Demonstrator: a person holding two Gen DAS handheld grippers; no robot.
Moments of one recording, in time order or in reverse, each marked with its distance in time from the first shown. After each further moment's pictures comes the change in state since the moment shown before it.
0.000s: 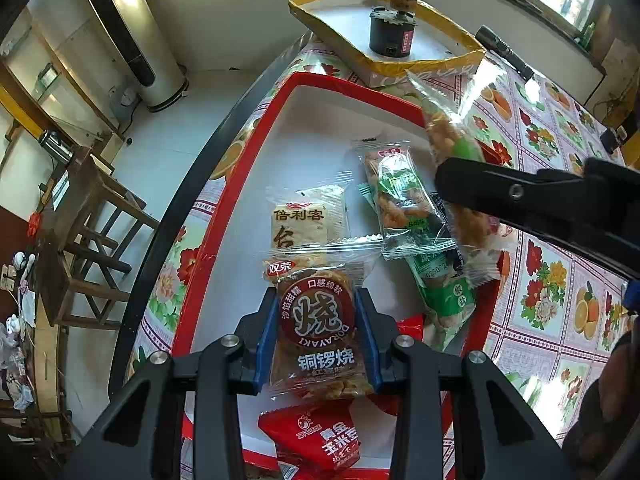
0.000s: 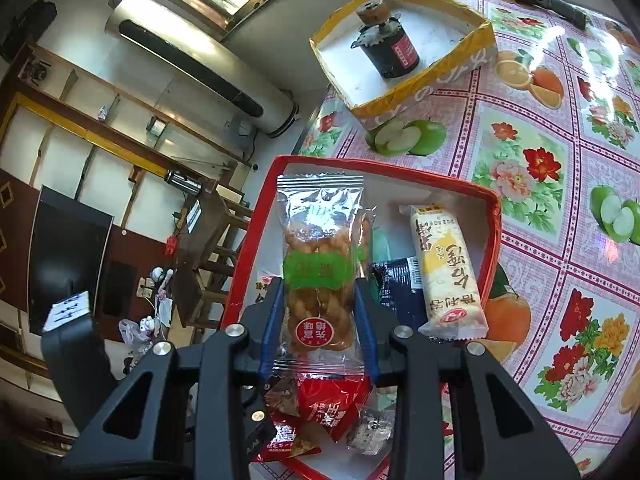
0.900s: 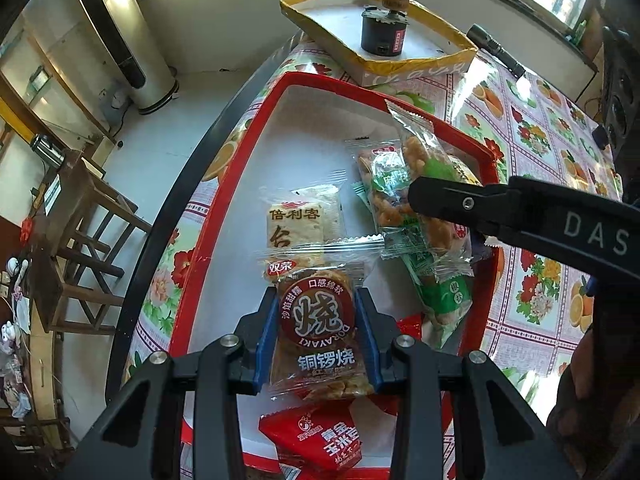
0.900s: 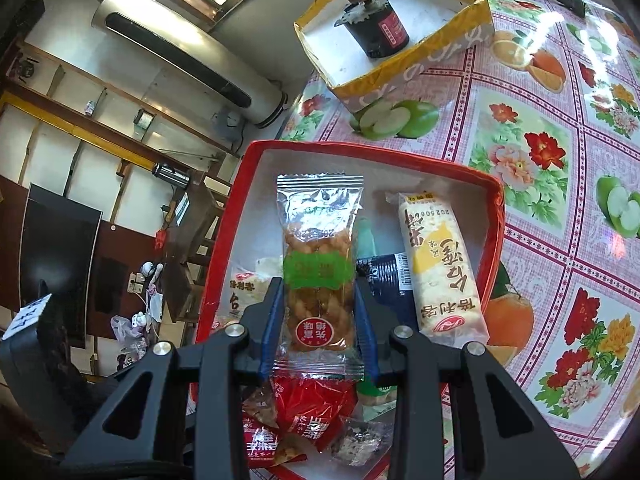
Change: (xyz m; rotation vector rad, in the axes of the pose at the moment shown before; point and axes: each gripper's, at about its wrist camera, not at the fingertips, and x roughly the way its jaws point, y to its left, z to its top) left arm 0.001 0.002 -0.001 0.020 -0.004 -0.028; right arm 0.022 -0.010 0.002 0.015 0.040 -0.028
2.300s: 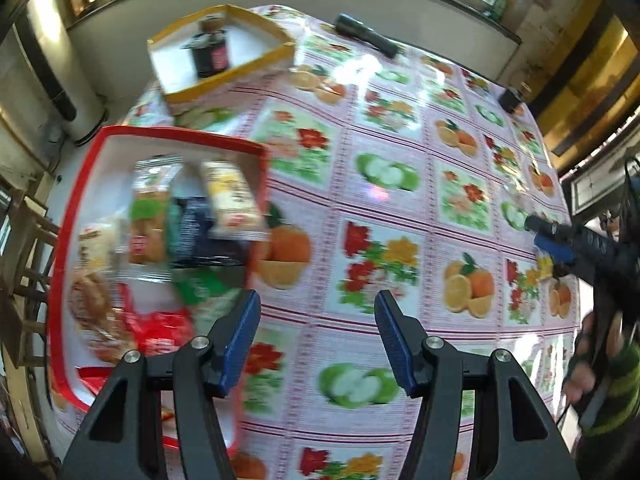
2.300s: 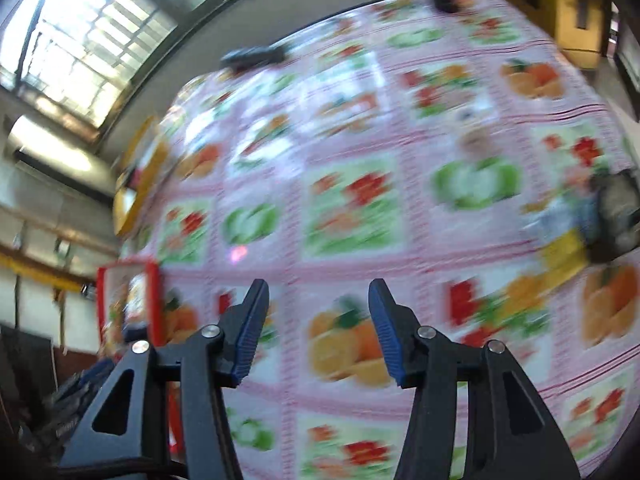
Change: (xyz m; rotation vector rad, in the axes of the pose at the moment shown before) left arm -0.042 -0.156 -0.015 0.141 -0.016 -0.208; right arm -0.221 -0.241 -0.076 0.383 -0.281 -0.313
